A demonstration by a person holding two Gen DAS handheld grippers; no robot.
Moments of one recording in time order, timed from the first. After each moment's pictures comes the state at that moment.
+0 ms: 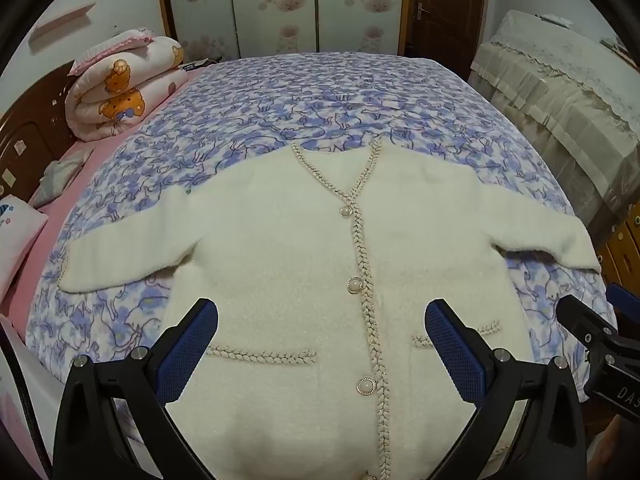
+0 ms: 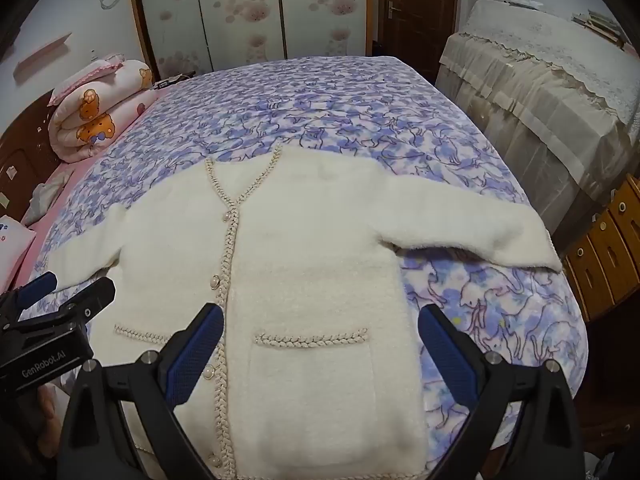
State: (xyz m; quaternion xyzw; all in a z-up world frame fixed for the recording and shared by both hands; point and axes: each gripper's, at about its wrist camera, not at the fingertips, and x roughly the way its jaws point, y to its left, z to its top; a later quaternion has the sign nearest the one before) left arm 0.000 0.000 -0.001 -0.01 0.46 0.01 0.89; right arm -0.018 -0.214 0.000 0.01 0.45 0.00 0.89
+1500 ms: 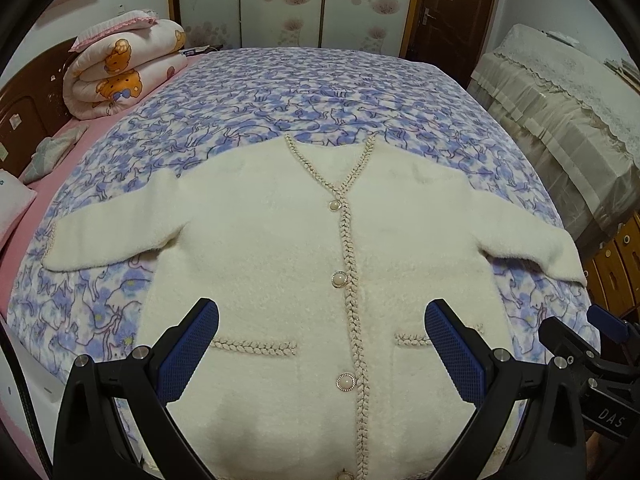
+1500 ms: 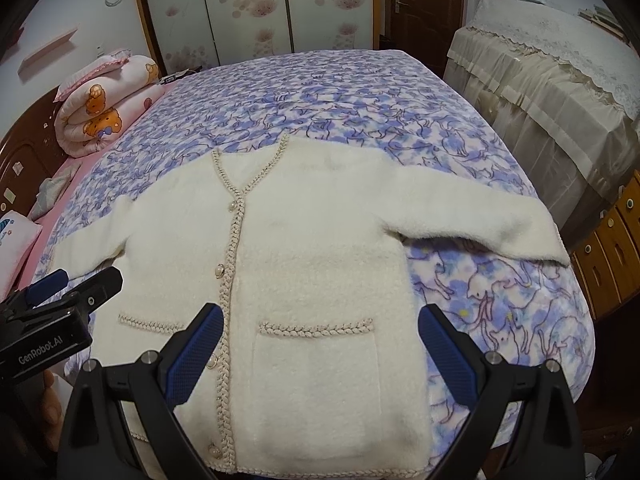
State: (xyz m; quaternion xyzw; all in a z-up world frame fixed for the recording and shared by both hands) left arm -0.004 0.000 -0.008 -0.05 0.45 0.00 0.89; right arm -0.024 -0.210 -0.010 0.01 0.46 0.01 0.89
